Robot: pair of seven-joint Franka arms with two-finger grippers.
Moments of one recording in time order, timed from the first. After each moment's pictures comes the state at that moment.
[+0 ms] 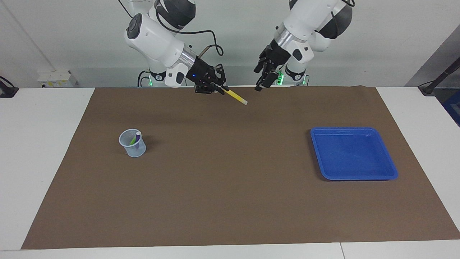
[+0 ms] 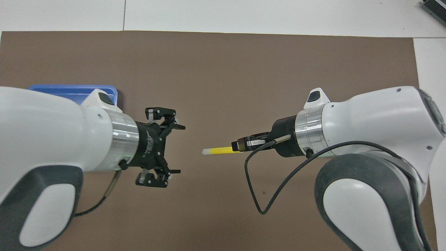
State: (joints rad) left arm -0.42 -0.14 -0.02 -1.80 -0.42 1.80 -1.80; right arm 0.05 -0.07 0.33 -1.90 0.73 1.95 -0.03
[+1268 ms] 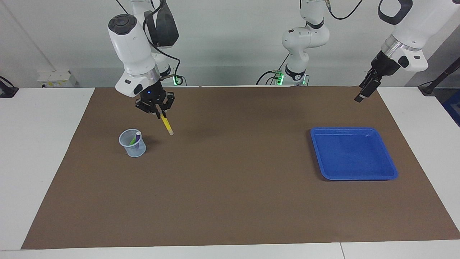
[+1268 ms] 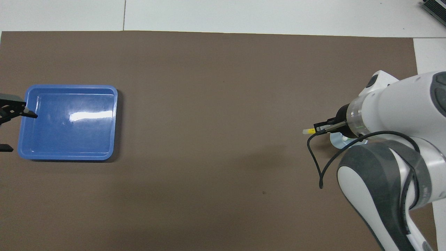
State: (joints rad) left arm 0.10 -0.16 -0.01 -1.81 -0.14 1.66 -0.74; right arm -0.11 -0.07 0.31 -1.91 0.03 1.89 -0.02
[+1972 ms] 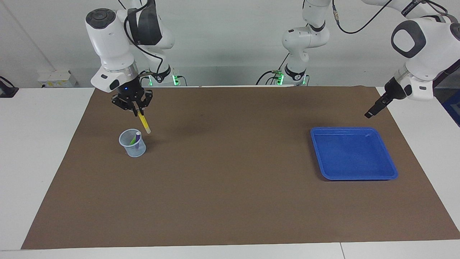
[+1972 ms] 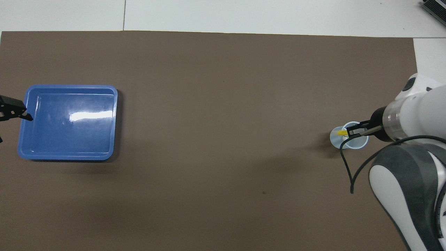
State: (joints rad) left arm 0.08 0.04 0.10 -1.77 -0.05 1.73 -0.38; right arm -0.23 -0.14 0.31 -1.96 -0.01 1.88 -0.15
